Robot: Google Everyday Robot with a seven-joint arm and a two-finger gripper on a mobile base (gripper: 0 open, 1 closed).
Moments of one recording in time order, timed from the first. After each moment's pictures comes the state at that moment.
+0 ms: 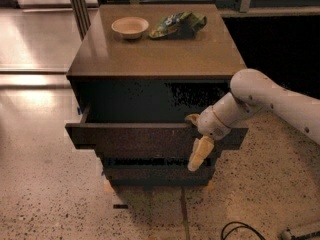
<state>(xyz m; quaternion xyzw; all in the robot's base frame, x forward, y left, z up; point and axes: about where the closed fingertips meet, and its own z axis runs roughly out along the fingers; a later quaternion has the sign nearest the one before) 0.533 -0.091 0.663 -0.64 0.69 0.28 0.19</state>
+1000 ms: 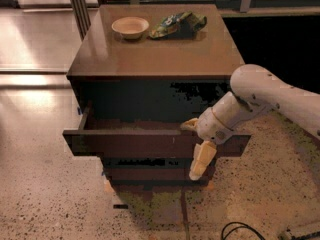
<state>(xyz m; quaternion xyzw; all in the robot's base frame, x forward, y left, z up) 0.490 -0.083 0.692 -0.66 0.68 0.28 0.17</state>
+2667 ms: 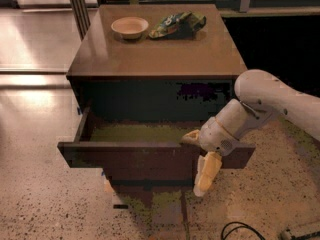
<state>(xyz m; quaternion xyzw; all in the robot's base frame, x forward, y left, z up) 0.434 -0.076 0.706 -0.65 0.67 0.35 0.13</state>
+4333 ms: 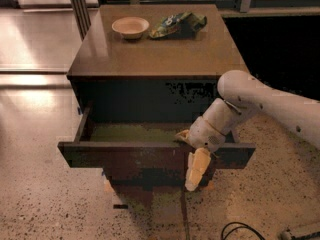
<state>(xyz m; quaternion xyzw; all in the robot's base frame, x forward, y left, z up) 0.447 -0.063 0.680 -0.65 0.66 0.37 0.08</state>
